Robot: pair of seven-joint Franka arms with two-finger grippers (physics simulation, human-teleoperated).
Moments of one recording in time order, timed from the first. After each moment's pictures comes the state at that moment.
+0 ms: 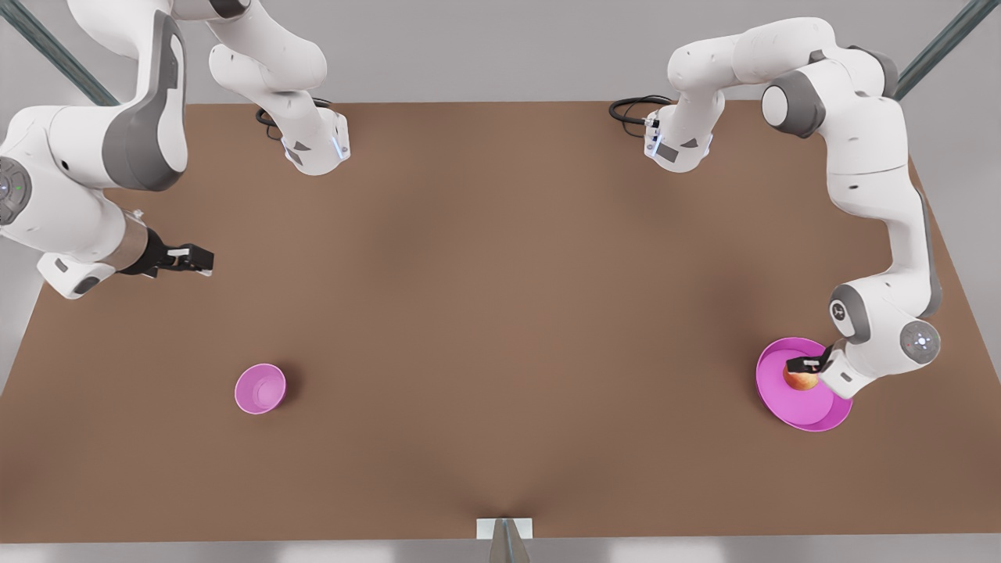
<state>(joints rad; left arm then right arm) 0.20 0.72 0.07 -1.56 0.00 2.22 0.29 0.04 0.15 -0.03 -1.44 -0.03 1.44 -0.04</state>
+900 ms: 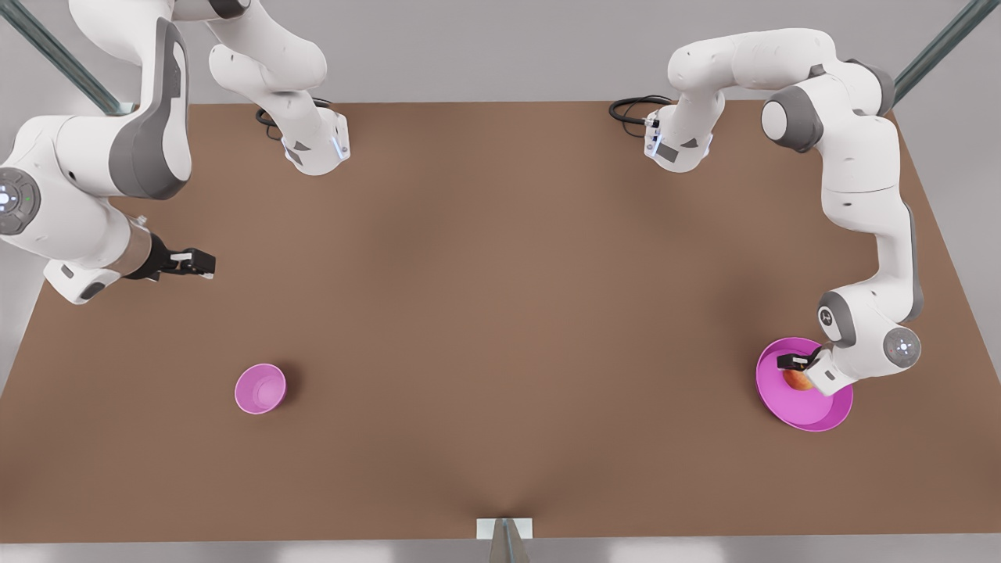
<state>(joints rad) 0.22 0.80 0.07 -1.57 -0.01 2.27 0.42 0.03 0.16 -0.03 -1.48 -0.04 1.47 -0.05</state>
